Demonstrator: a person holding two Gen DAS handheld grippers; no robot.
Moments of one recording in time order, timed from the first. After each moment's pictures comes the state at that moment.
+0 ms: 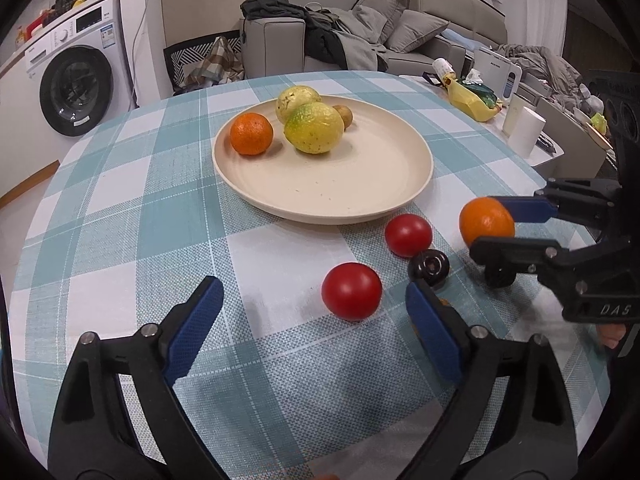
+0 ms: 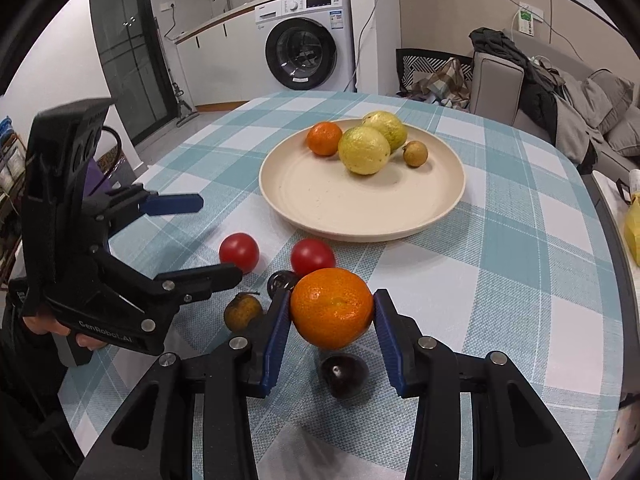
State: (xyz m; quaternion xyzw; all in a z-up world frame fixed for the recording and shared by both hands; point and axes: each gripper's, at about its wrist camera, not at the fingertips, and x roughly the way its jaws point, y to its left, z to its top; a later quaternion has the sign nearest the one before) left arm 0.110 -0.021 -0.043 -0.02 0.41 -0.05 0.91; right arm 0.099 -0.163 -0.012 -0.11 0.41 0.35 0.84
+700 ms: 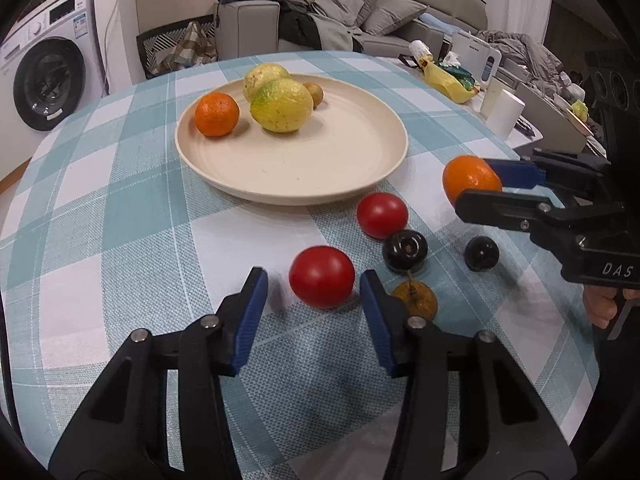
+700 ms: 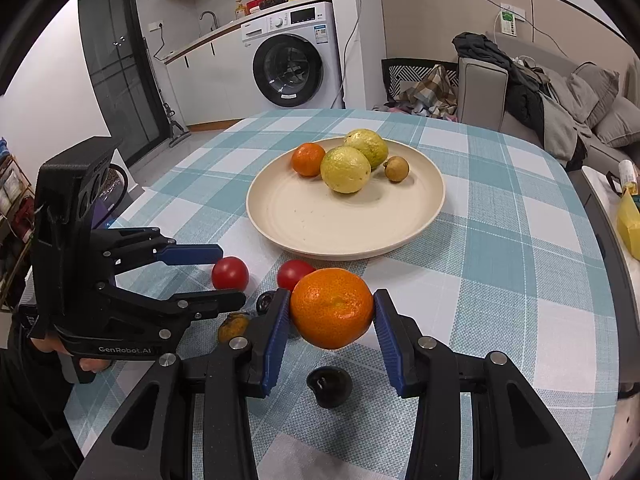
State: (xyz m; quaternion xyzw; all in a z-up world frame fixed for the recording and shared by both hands) left arm 0.116 -0.028 -0.052 -0.02 0.43 -0.10 0.90; right arm 0.102 -0.172 -0.003 -0.08 0.39 0.34 0.85
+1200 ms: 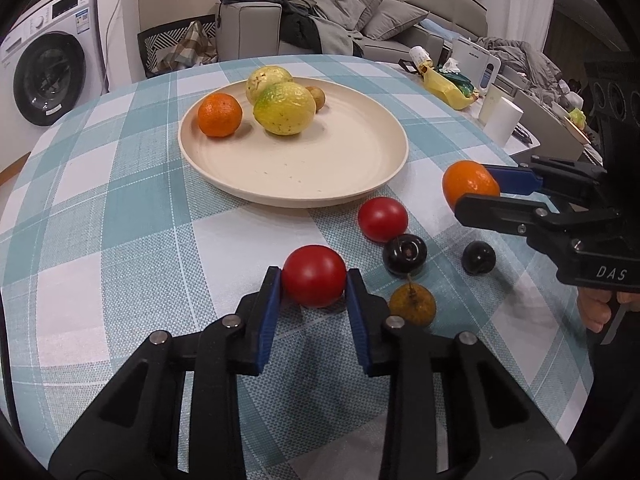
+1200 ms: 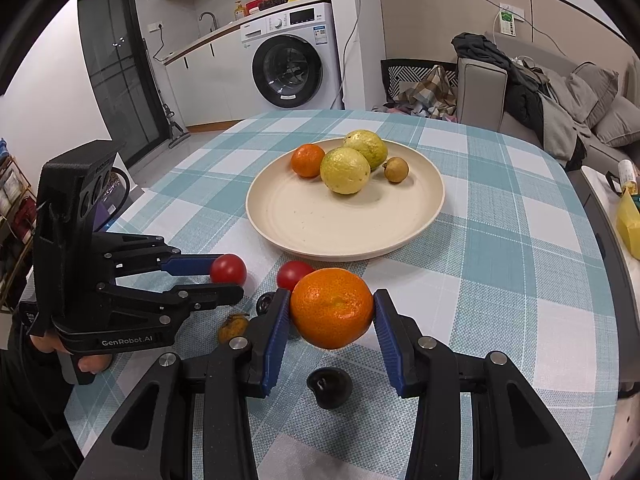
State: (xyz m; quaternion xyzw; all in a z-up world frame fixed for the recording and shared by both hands) left arm 0.117 -0.021 -0.051 -0.03 0.43 -0.10 0.90; right arm 0.103 -0.173 -0.003 -0.08 0.39 0.34 0.85
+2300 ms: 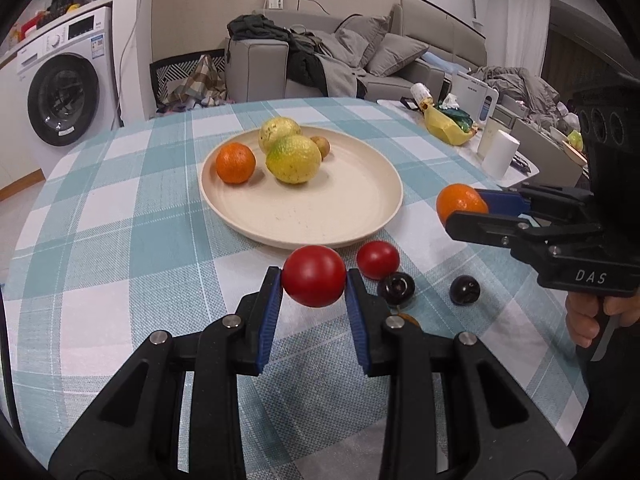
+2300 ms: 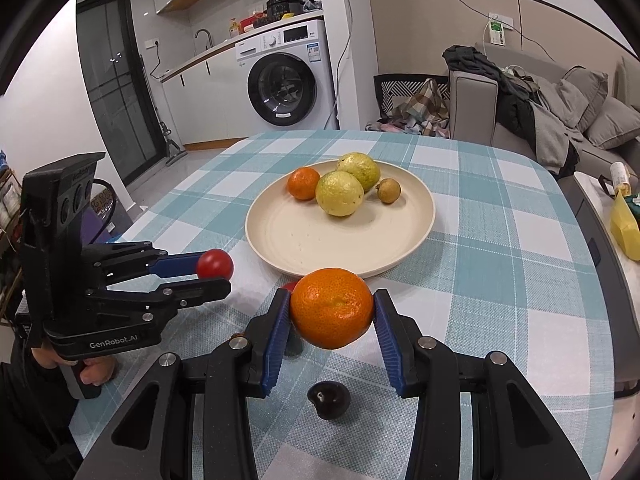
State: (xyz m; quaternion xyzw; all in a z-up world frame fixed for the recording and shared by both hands) left arm 0.096 -0.015 -0.021 -0.04 0.36 -0.09 0.93; right arm 0.103 -0.177 0.007 -0.06 0.37 0.33 0.87
